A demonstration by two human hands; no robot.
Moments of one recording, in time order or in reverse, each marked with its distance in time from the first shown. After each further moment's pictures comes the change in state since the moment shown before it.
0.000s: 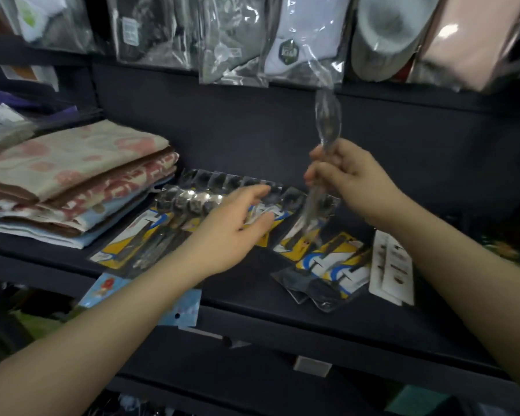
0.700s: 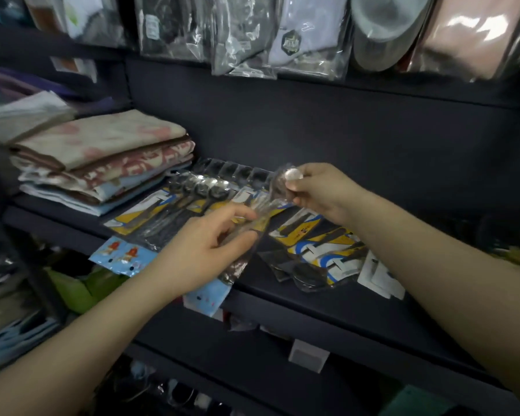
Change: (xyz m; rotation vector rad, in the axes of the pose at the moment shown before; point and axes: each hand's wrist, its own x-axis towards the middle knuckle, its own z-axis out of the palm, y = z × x) left_hand -0.060 0.022 0.008 0.094 0.056 -0.109; right_hand 0.011 0.027 0.030 0.314 -0.188 0.419
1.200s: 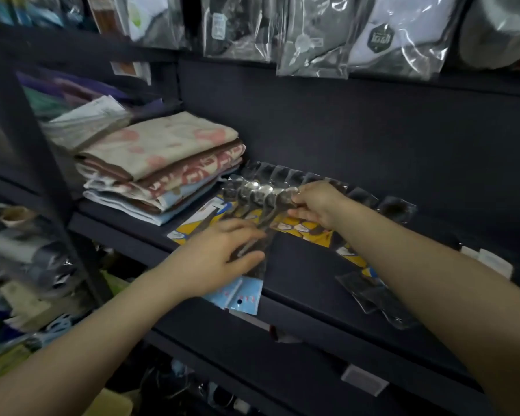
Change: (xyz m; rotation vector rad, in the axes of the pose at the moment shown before) left_hand 0.007 -0.085 -0.056 0.392 -0.182 0.047; right_hand 0.086 0.020 0.092 0.173 0.080 0.289
